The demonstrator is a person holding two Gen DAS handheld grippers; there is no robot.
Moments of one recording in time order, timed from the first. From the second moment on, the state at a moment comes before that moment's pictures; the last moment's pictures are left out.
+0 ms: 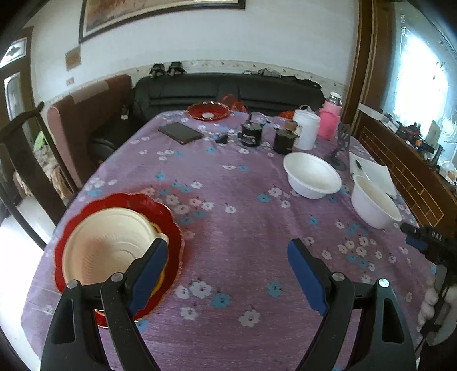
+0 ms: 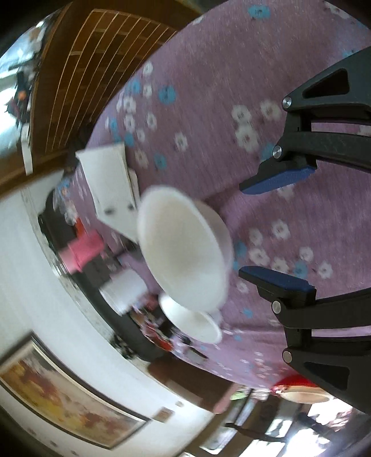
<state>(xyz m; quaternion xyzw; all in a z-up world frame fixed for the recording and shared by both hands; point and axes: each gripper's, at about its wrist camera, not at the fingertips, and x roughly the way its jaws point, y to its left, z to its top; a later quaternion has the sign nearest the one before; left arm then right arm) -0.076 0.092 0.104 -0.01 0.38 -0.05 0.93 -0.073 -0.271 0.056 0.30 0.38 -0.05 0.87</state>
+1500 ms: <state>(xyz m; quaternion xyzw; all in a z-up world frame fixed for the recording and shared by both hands) -0.029 0.038 0.081 -0.02 0.43 -0.11 0.89 -0.039 -0.278 0.072 0.33 0.32 -0.08 0.89</state>
